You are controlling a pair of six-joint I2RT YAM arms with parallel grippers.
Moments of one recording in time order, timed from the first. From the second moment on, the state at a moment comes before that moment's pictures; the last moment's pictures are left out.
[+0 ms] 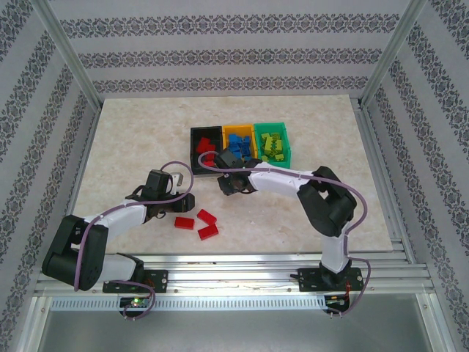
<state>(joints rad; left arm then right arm) -0.27 1.32 0.49 -0.12 0.27 -0.32 0.80 1.91 1.31 -0.50 0.12 0.39</state>
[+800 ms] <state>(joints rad) -0.27 1.32 0.49 -0.12 0.27 -0.32 0.78 1.96 1.65 -0.51 0.02 0.38</state>
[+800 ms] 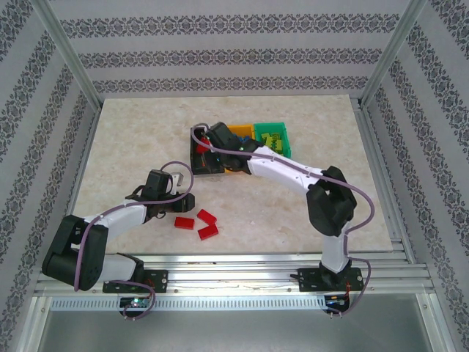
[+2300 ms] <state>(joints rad) -0.27 1.29 0.49 -0.12 0.21 -0.34 1.01 1.88 1.29 -0.52 -0.09 0.33</state>
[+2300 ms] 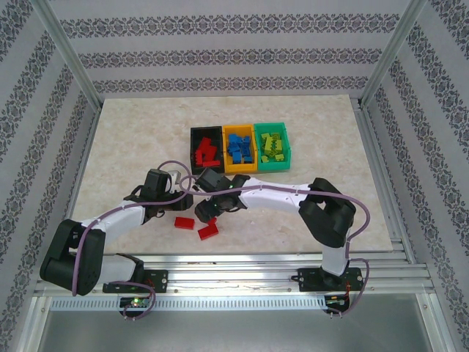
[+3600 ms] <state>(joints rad) -0.20 1.29 0.48 -0.11 0.26 -0.37 0.97 1.81 1.19 -0.42 0.10 0.37</state>
